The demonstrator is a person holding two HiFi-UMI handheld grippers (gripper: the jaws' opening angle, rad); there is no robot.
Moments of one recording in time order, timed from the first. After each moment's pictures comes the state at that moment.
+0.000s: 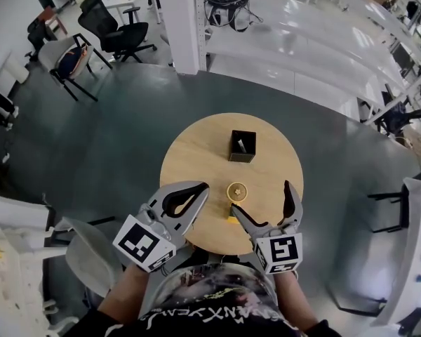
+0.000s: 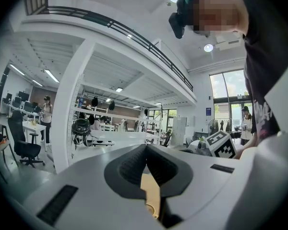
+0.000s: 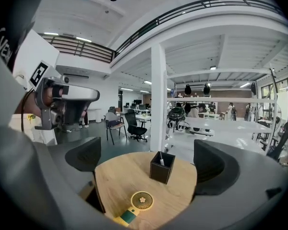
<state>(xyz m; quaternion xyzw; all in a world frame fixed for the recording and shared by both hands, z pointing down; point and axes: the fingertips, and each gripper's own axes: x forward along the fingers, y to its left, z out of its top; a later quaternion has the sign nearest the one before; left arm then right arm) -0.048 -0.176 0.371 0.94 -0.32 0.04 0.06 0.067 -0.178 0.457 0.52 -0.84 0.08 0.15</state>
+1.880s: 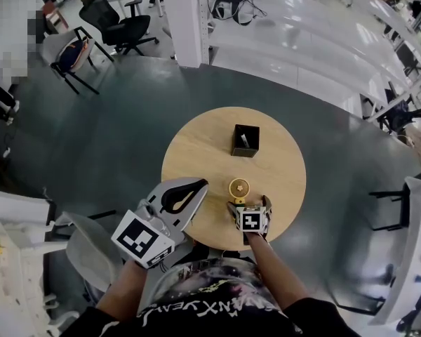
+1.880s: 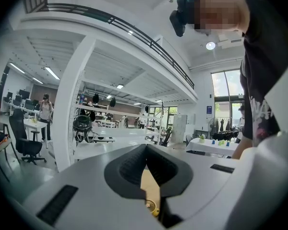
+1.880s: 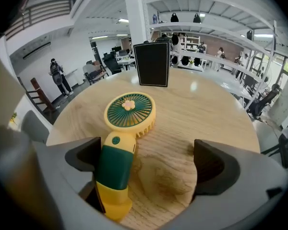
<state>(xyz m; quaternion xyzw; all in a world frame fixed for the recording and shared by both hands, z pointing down) -0.057 -0.179 0.382 0.94 -0.32 0.05 0.08 0.087 -0.165 0.771 0.54 -0.69 0.33 0.36</state>
